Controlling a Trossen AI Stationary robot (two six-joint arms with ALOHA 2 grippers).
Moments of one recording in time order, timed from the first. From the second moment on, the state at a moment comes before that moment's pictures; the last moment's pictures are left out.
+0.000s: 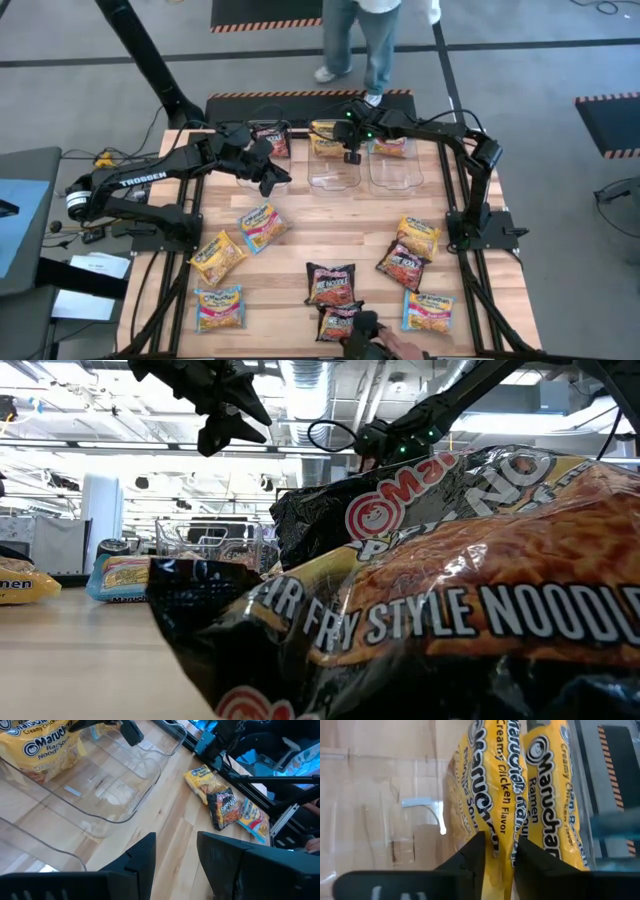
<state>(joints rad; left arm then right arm) 0.41 1.14 0.95 -0.30 0.26 -0.43 -0.63 1.90 1.42 -0.42 0.01 -0.60</state>
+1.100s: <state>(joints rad) 0.41 1.14 0.95 -0.30 0.24 -0.43 -0.56 1.85 1.42 -0.44 0.11 -0.55</state>
